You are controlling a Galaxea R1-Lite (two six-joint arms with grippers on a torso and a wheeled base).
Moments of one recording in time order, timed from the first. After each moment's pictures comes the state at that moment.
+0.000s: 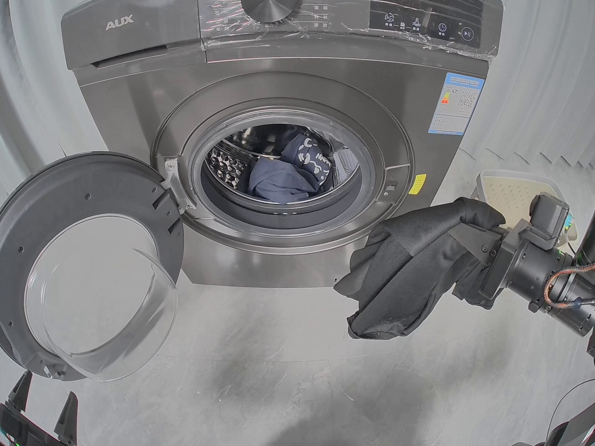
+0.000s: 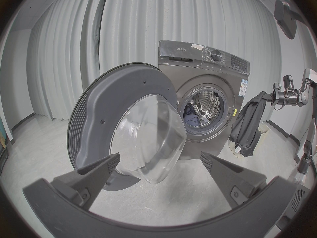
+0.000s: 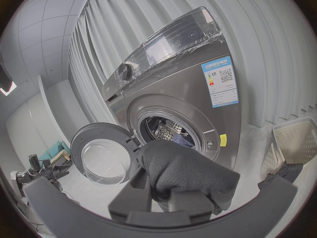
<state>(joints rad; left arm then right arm) 0.00 0.02 -0.02 0.00 0.02 -0.05 0.63 1.36 -0.48 -0.93 0.03 0.18</state>
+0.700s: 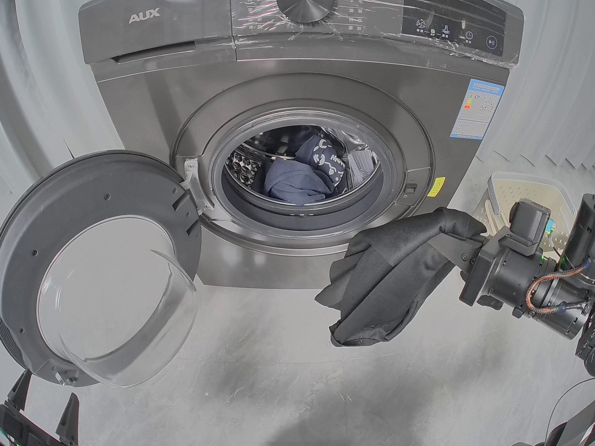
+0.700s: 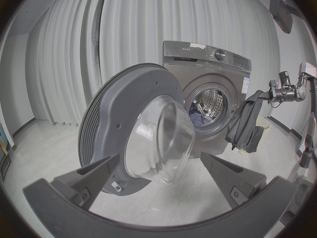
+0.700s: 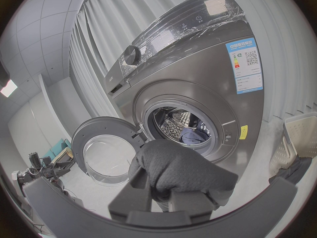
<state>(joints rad) 0.00 0.02 -0.02 0.00 0.01 -0.01 0.66 1.42 -0.50 -0.93 0.02 0.19</state>
